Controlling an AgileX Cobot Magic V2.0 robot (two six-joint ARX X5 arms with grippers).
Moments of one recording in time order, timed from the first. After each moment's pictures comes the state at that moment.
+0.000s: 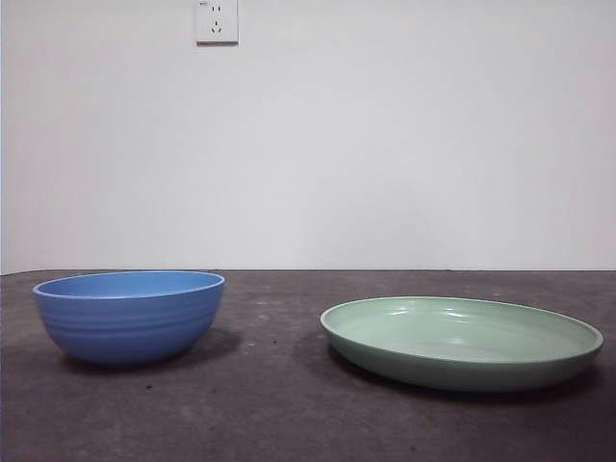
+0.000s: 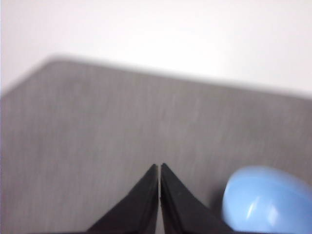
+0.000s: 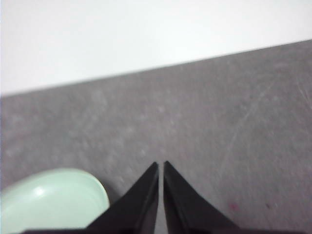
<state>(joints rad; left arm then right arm) 0.02 0.03 0.16 -0.18 0.07 -0.16 -0.05 0.04 0.11 -0.16 -0.12 0.25</state>
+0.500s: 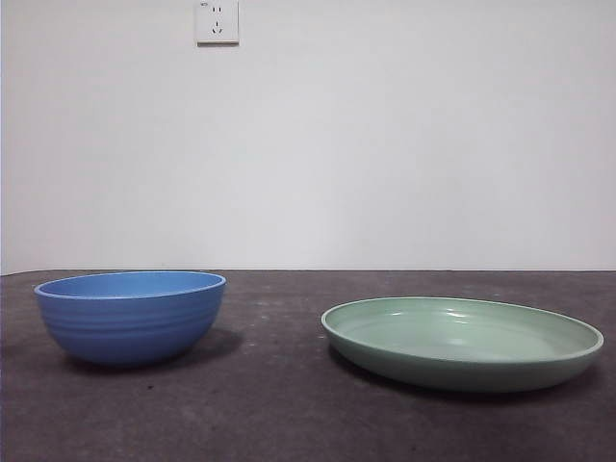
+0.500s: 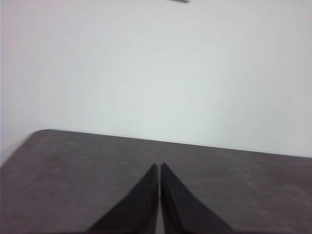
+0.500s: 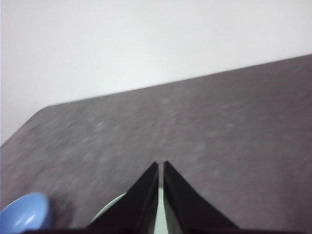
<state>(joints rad) 0.02 0.42 0.70 -0.25 0.16 -0.17 -0.05 0.41 0.62 -0.40 -0.38 0.31</state>
